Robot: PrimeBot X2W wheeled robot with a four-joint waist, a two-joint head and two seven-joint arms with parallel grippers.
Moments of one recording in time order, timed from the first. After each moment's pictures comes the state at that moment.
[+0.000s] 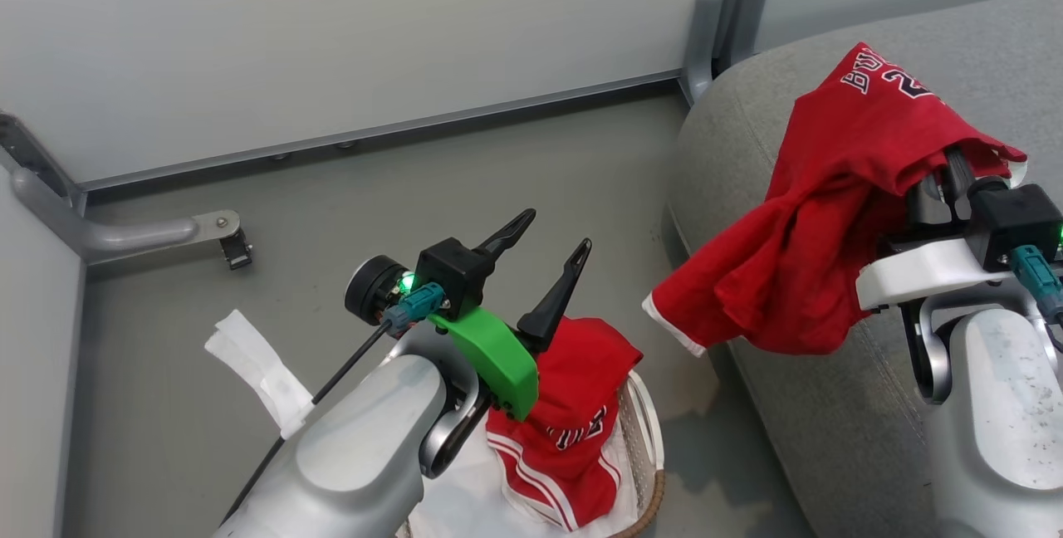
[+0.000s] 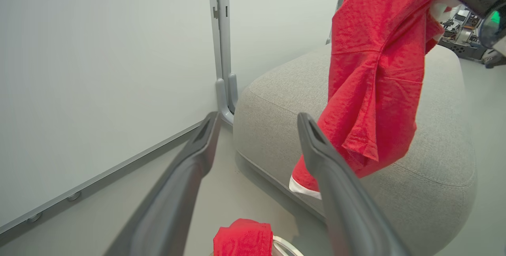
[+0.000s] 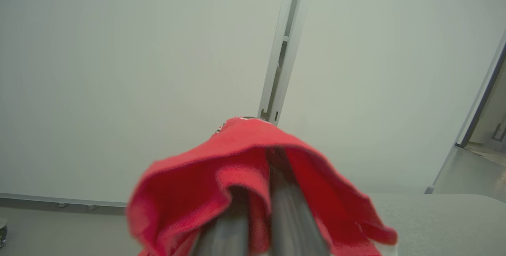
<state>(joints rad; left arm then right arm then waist) -0.65 0.14 -0.92 0.57 -0.66 -0.10 -0.26 -0.41 -0.05 -0.15 0.19 -0.13 0.13 -0.26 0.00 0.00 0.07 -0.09</state>
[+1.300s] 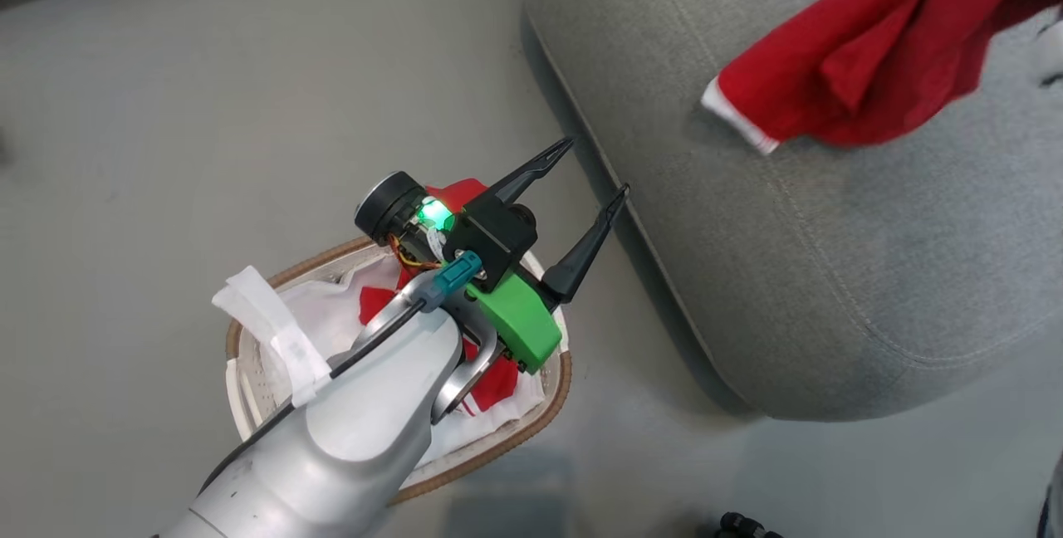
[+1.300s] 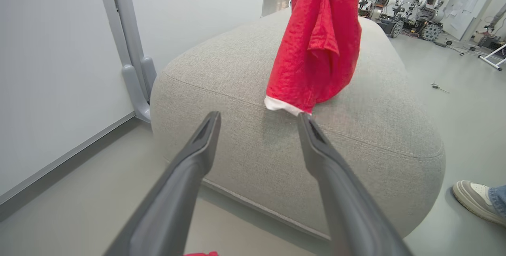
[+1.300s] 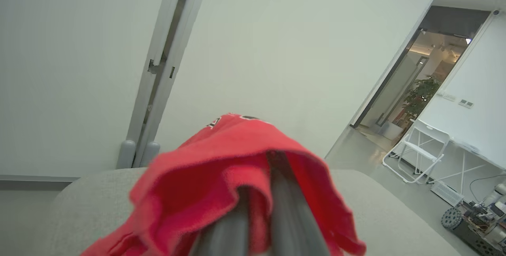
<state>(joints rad) -0.74 0.13 -0.89 0.48 -0.42 -0.13 -0.26 -0.83 -0.24 -0.23 0.40 -0.13 0.13 -0.26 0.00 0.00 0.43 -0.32</state>
